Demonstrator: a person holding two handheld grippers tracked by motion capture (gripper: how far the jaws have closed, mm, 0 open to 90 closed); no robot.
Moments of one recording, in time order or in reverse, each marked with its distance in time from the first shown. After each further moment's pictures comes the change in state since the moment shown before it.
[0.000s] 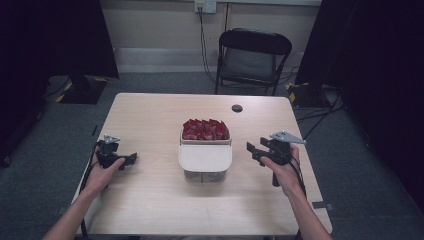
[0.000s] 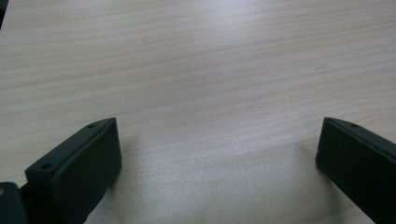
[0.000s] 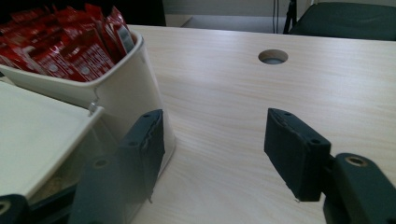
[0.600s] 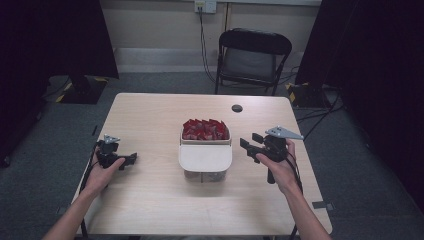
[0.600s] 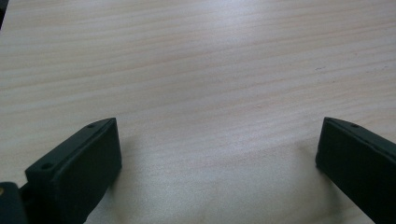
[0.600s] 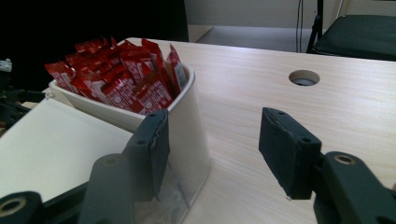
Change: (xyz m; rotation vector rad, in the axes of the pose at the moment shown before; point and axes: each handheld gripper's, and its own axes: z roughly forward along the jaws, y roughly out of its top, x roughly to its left) left arm 0.000 0.000 0.000 0.000 0.000 0.000; right arm 0.023 0.020 -0.004 -0.033 0.084 -0.008
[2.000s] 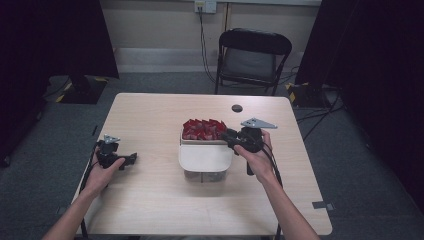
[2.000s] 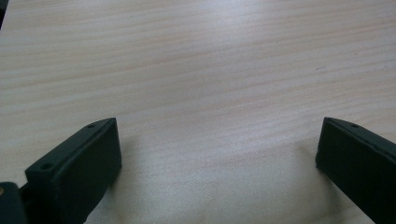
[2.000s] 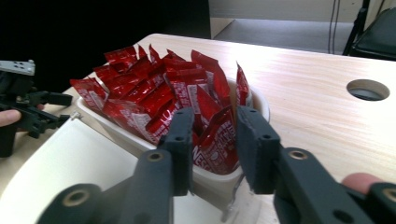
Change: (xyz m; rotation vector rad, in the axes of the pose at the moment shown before) left arm 0.000 0.000 0.000 0.000 -0.001 0.000; right arm 0.033 0.015 0.051 0.040 0.068 -0.016
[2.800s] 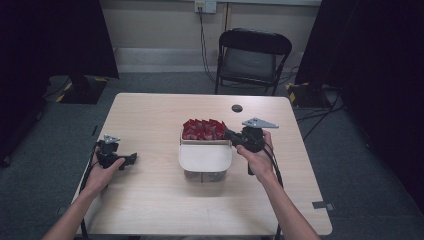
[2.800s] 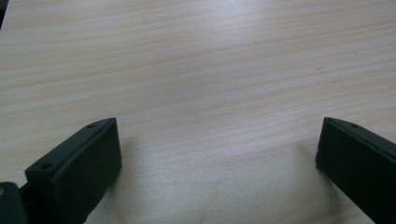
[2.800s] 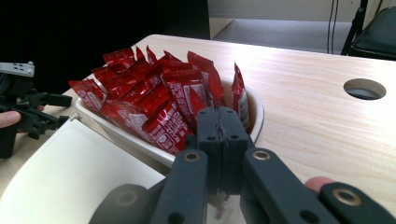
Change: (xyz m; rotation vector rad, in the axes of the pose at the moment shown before) left arm 0.000 0.000 0.000 0.001 0.000 0.001; right arm -0.002 0.001 -0.003 -0.004 0.007 0.014
